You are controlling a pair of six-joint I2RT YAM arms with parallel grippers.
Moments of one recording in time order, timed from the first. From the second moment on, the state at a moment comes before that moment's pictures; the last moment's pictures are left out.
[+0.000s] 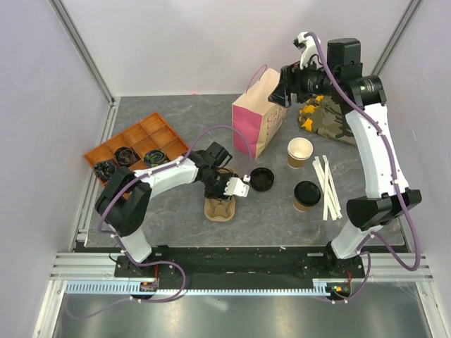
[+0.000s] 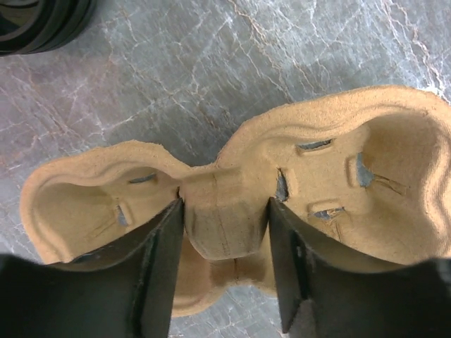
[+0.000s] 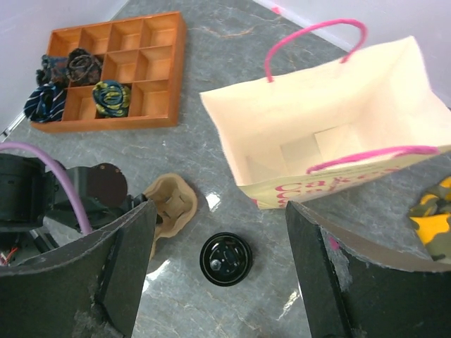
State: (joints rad) left arm -0.69 1.72 1.11 -0.62 0.40 1.17; right arm 0.24 1.70 2.16 -0.96 -0.53 -0.05
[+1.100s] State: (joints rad) left arm -0.68 1.17 1.01 -0.70 0.44 0.65; right arm 0.01 2.09 2.27 -0.51 -0.52 -0.07
